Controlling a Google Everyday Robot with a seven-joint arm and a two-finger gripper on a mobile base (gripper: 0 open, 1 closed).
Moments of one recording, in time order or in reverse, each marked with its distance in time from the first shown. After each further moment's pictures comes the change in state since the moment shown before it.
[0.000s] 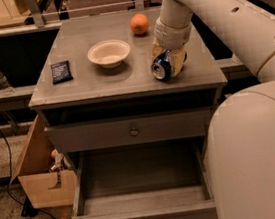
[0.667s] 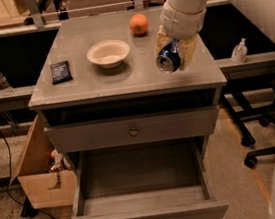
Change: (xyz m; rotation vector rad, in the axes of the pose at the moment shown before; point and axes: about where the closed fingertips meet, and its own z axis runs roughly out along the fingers) arm -0.040 0.032 -0.070 0.048 0.037 -0.076
